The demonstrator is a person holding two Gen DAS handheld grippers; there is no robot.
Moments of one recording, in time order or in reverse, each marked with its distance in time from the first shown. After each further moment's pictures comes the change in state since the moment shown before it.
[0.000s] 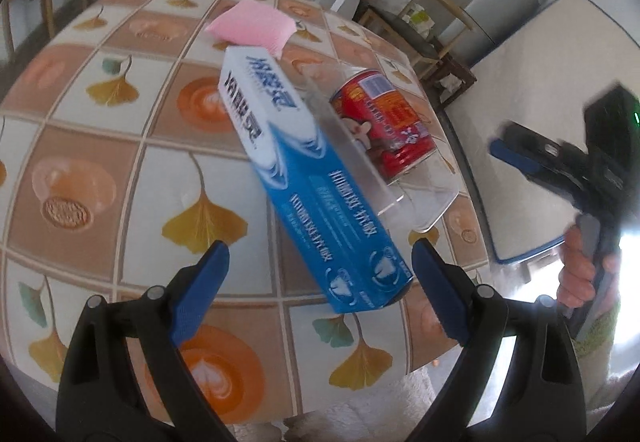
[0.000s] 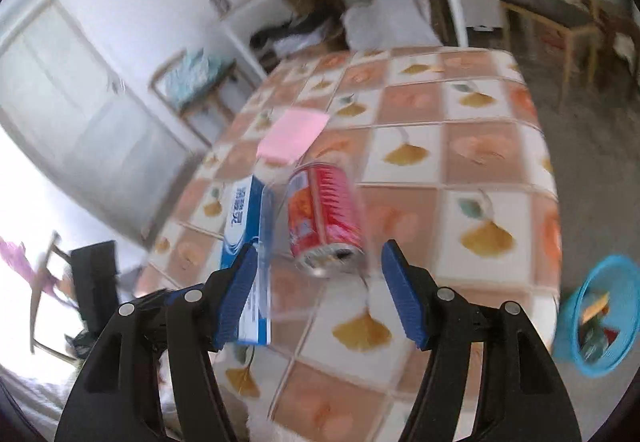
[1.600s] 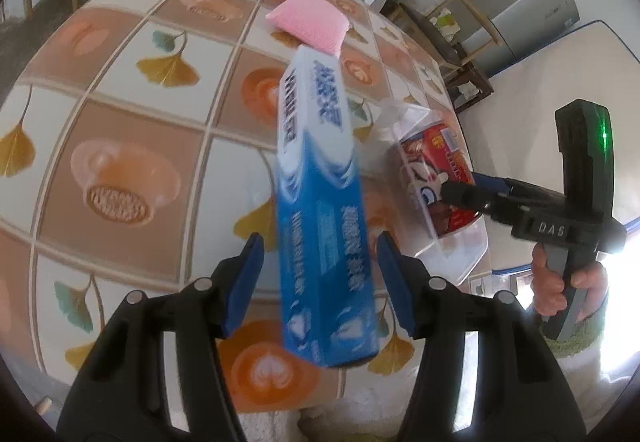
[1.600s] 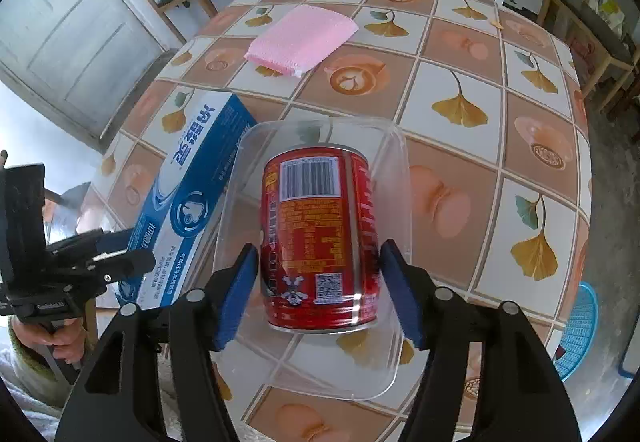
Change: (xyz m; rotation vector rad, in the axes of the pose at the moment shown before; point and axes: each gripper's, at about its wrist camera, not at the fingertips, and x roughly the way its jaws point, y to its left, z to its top) left arm -0.004 0.041 0.026 -0.098 0.064 0.012; right arm 0.077 0.026 0.003 -0.117 0.300 -0.138
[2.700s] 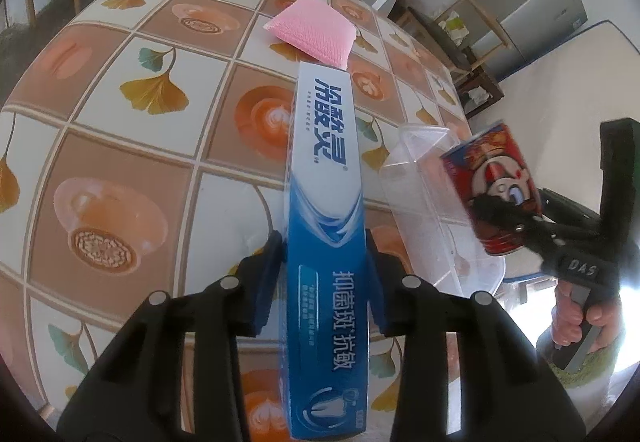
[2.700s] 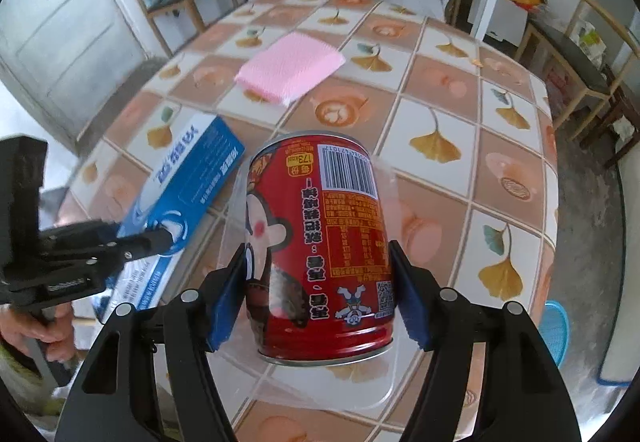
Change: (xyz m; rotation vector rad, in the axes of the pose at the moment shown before) left arm 0.015 0.003 0.016 -0.018 -0.023 0.027; right arm -0.026 0.006 -0.001 -0.028 -0.116 -0.103
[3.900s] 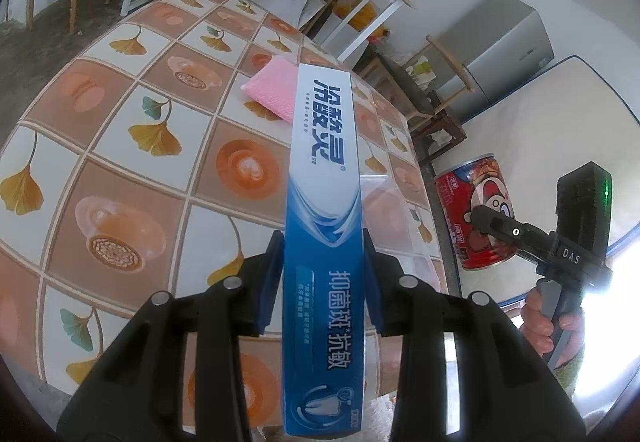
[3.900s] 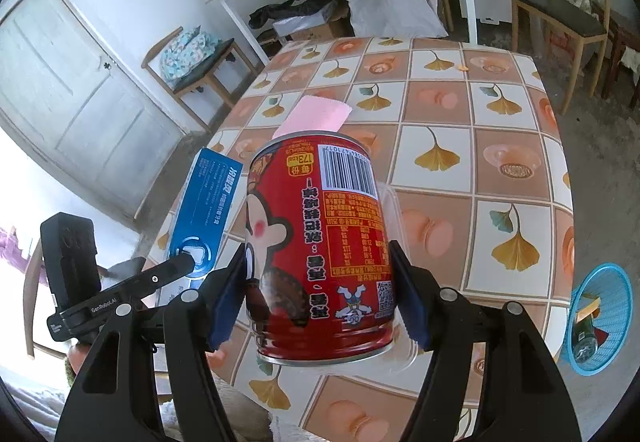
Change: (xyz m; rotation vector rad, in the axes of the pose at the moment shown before) left arm -0.063 -0.010 -0.006 -0.017 -0.157 -0.132; right arm -0.052 -0.031 -0.012 0.219 -0.141 0.226
